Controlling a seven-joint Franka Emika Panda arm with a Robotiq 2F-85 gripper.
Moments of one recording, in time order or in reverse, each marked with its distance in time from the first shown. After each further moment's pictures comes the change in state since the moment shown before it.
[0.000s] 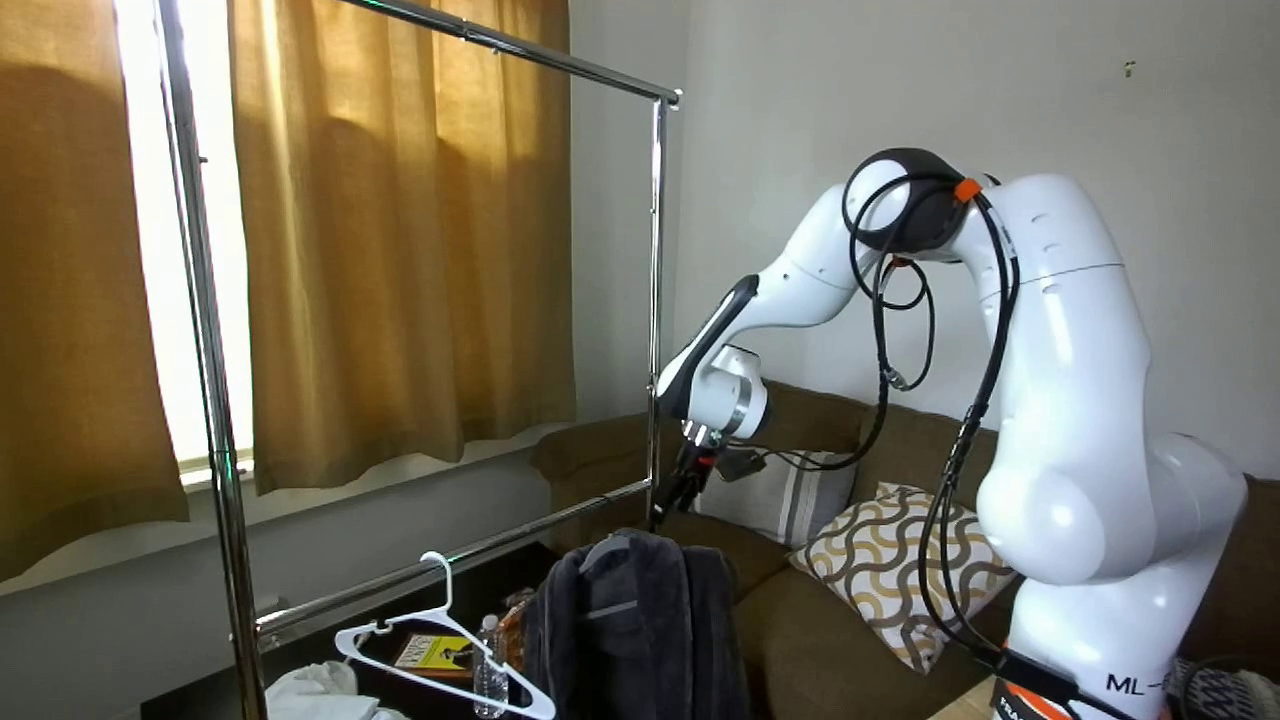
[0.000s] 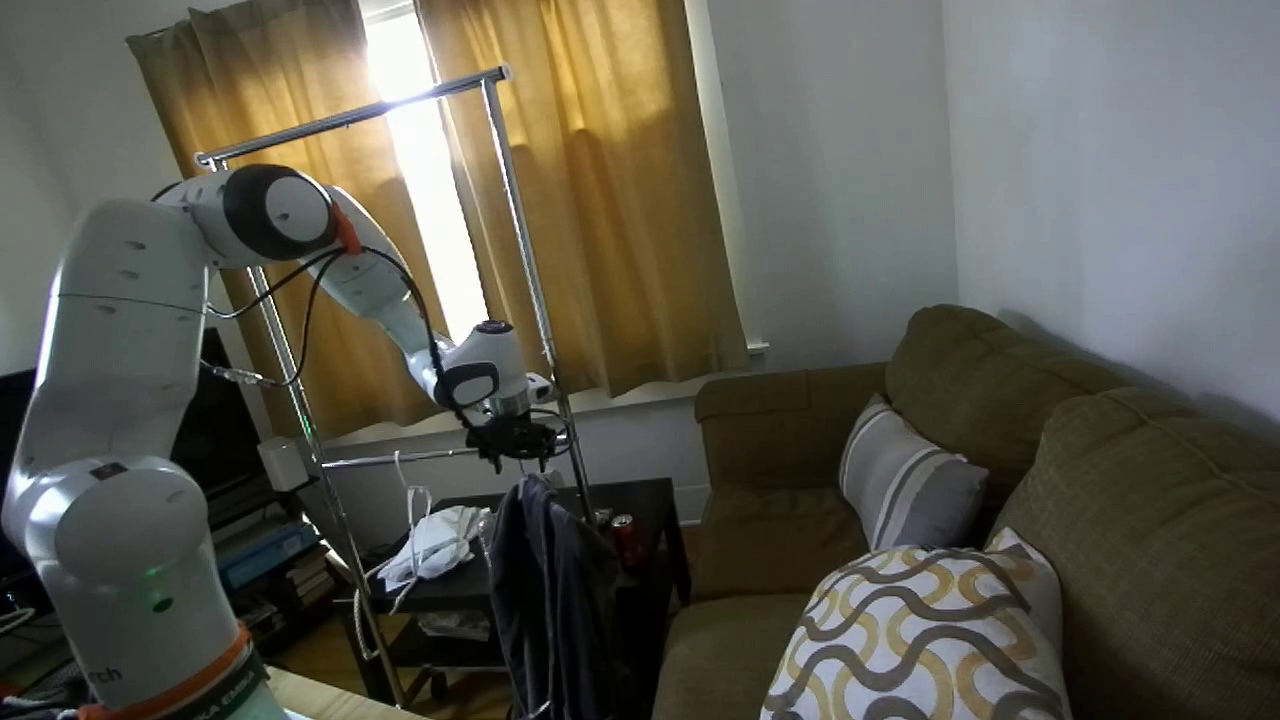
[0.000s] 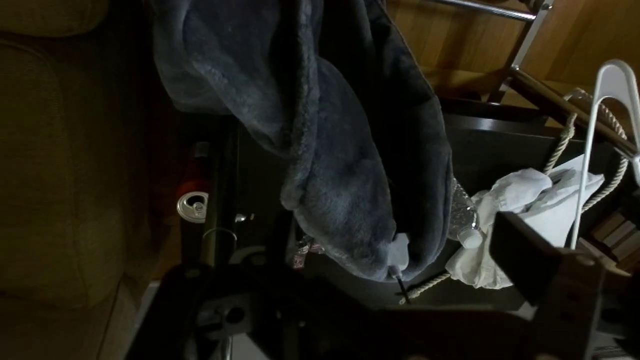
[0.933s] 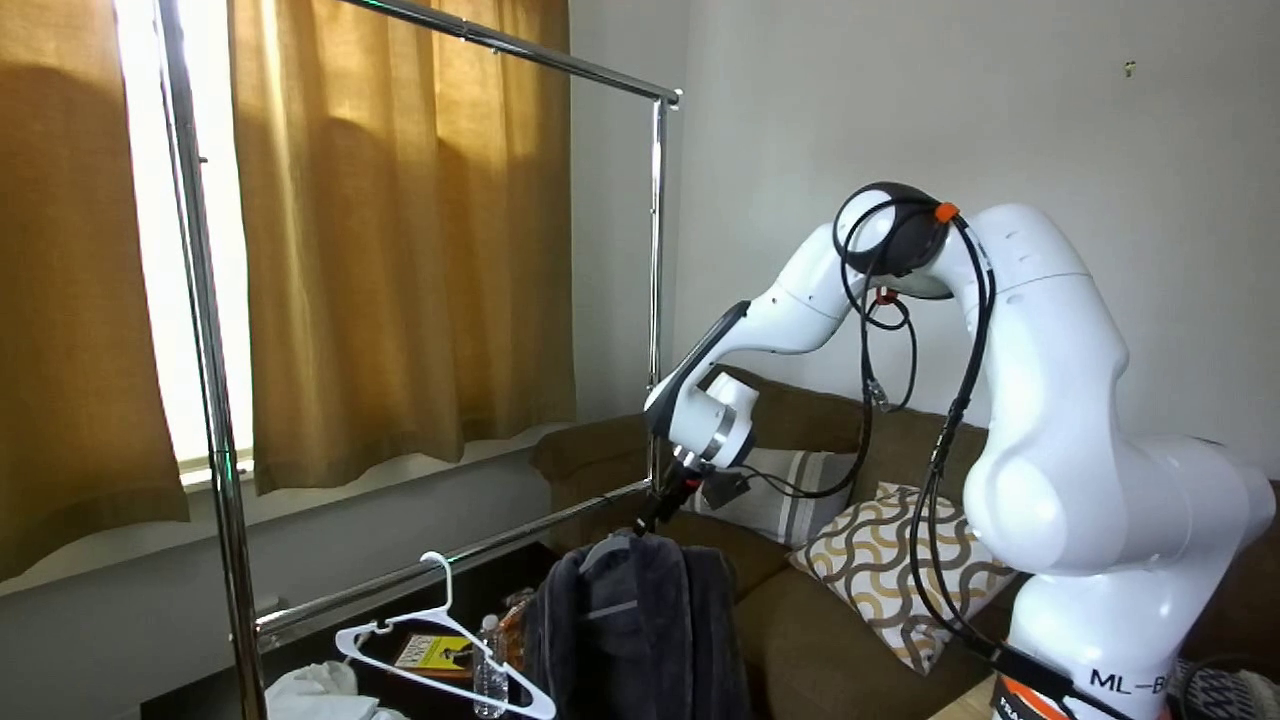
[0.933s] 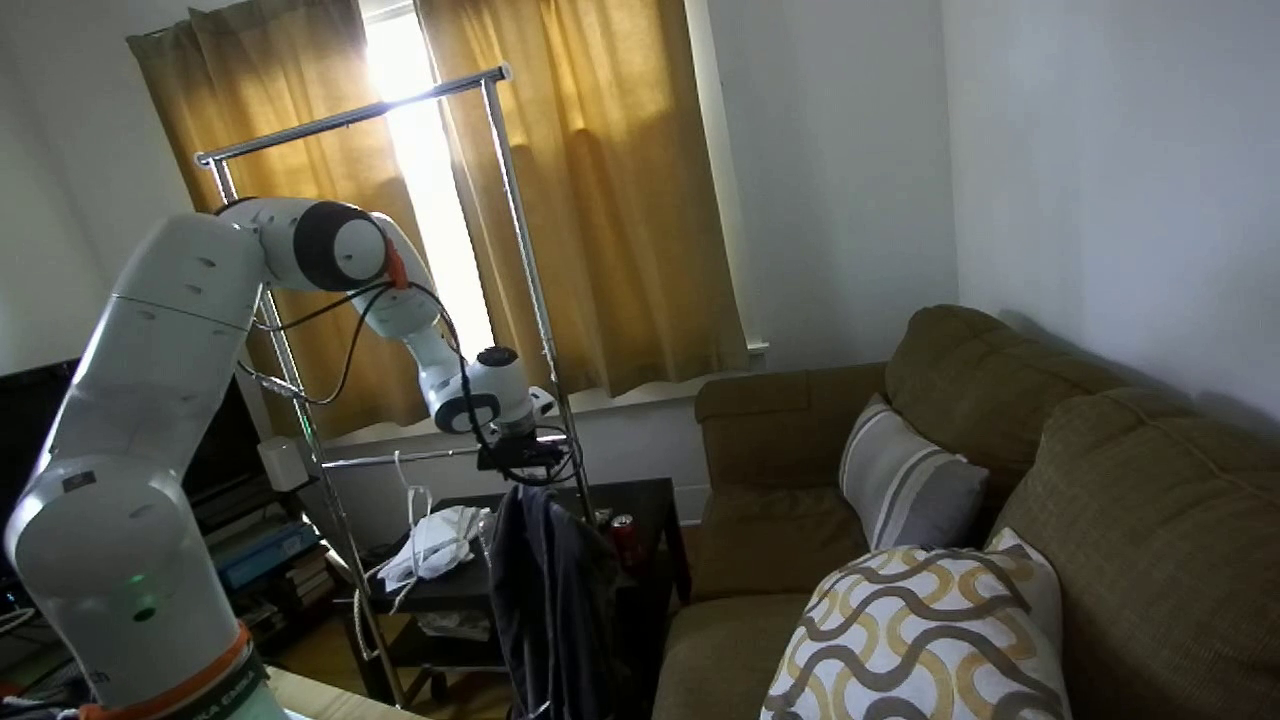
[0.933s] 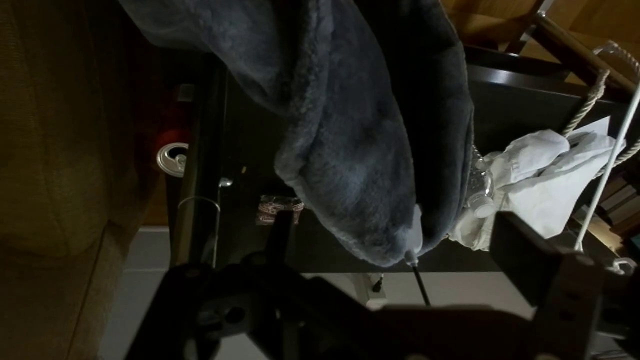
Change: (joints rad) arm -0.185 0.180 0.244 0.068 0.129 0.226 -0.221
